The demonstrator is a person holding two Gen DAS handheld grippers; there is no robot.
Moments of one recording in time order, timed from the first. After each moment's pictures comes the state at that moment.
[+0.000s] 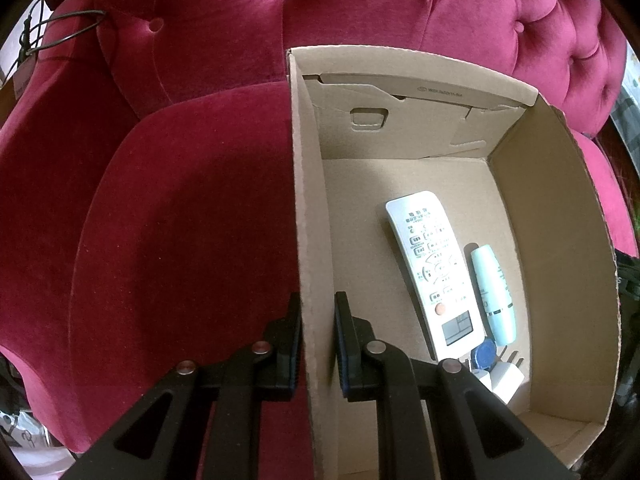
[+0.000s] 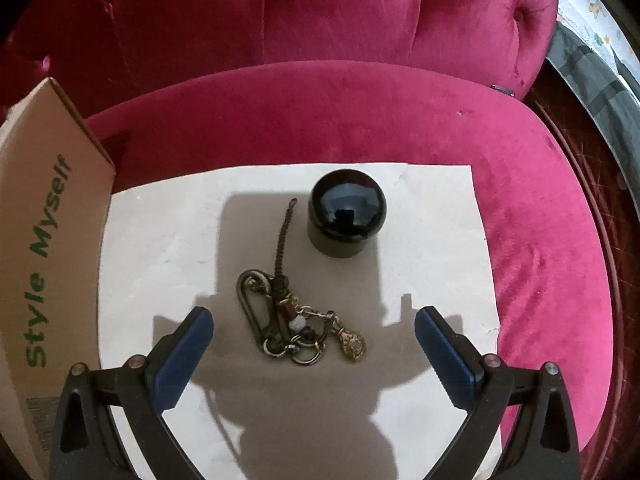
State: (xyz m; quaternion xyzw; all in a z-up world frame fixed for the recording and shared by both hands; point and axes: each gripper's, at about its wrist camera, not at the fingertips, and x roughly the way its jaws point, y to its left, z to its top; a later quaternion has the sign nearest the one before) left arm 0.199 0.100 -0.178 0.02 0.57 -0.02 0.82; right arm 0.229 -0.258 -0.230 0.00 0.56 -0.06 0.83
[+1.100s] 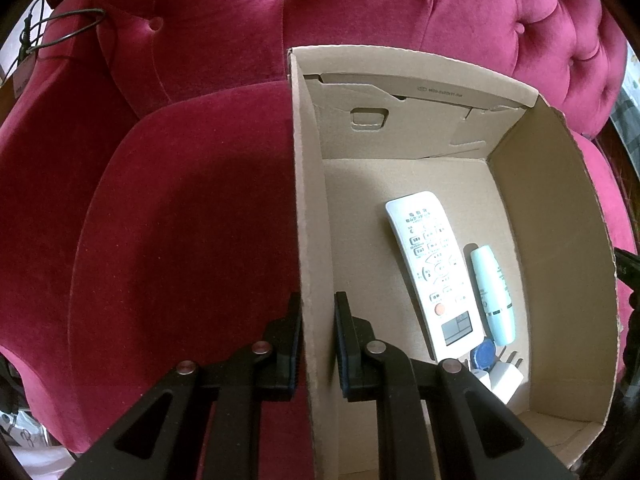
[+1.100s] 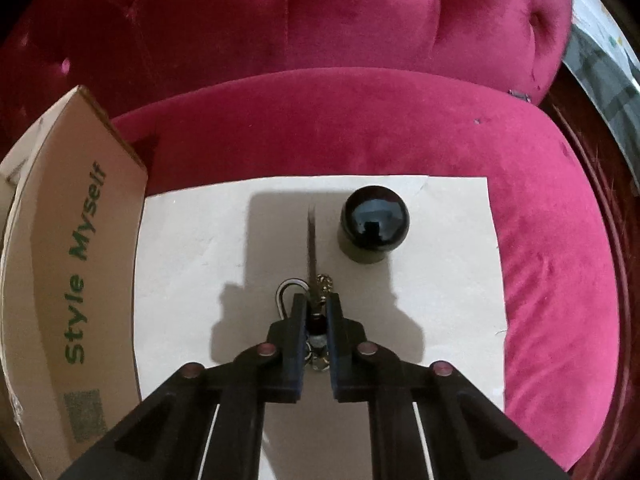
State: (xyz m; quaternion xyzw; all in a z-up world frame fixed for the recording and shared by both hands) left arm 0.198 0.101 -0.178 0.02 0.57 -0.02 0.82; right arm 0.237 -0.254 -0.211 0.01 0.56 -0.03 0.83
